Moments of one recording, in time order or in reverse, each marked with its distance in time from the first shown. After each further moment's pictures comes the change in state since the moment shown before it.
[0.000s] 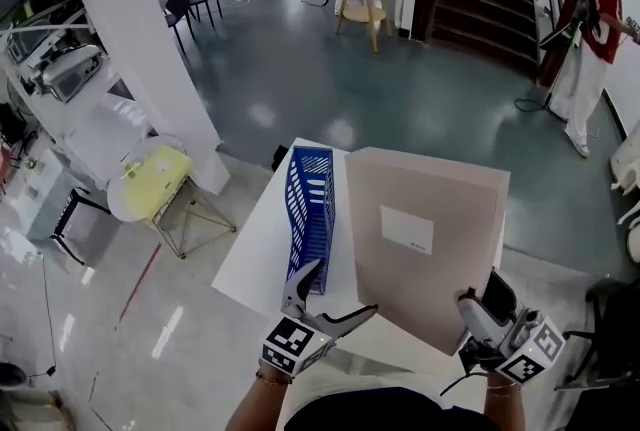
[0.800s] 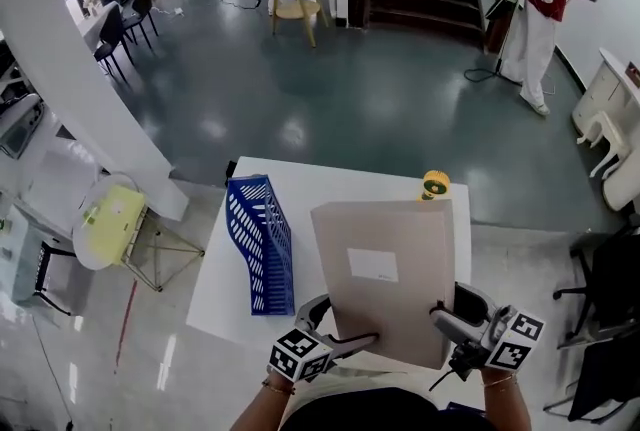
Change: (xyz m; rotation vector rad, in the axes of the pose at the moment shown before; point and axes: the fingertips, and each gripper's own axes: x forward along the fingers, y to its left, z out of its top) left arm 0.077 -0.069 -0.073 -0.236 0.242 -0.374; right arm -0.033 -0.064 -0.053 0.229 0.197 -0.109
